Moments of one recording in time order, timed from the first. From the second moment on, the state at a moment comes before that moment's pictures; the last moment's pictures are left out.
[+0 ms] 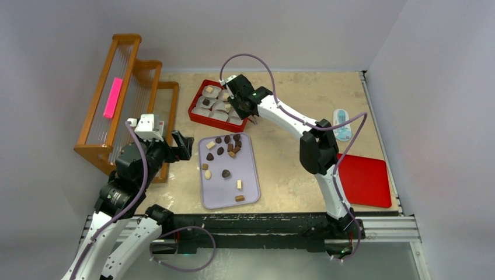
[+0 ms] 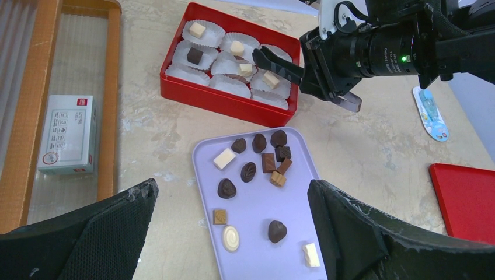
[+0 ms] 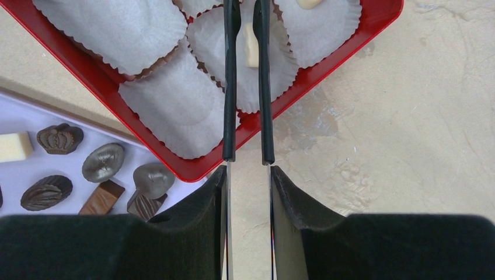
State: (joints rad) left arm -0.42 0.51 0.86 -0.59 -0.19 -0.34; right arm 0.72 2.22 2.03 -0.74 0.23 -0.03
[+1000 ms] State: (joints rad) left arm -0.42 0.51 0.86 -0.59 -0.19 -0.34; right arm 0.72 2.27 2.12 -0.77 0.21 -0.03
